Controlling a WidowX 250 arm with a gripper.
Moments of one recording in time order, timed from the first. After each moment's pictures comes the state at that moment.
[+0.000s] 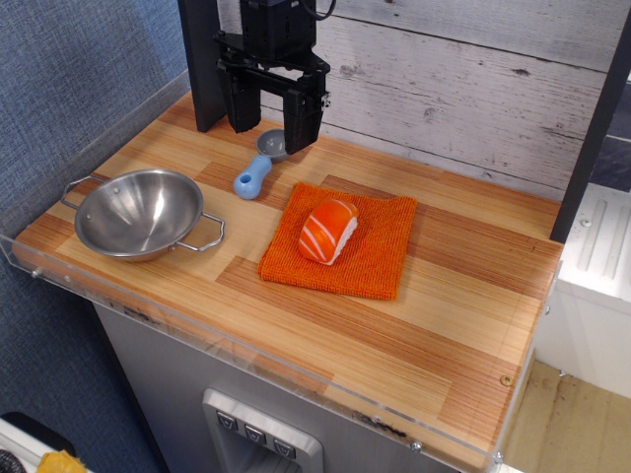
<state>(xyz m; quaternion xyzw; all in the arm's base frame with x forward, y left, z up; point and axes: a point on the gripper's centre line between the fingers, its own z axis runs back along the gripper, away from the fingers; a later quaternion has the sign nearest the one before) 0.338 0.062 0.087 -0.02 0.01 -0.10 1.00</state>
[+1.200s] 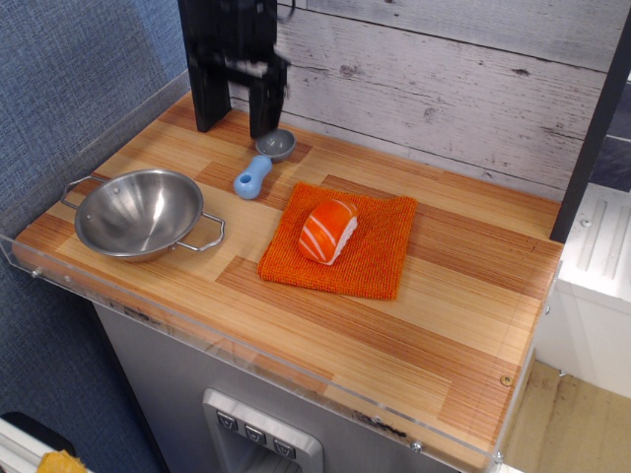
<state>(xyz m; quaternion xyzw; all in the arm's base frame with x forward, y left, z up) 0.371 0.121 0.048 0.00 0.06 -0.05 1.00</state>
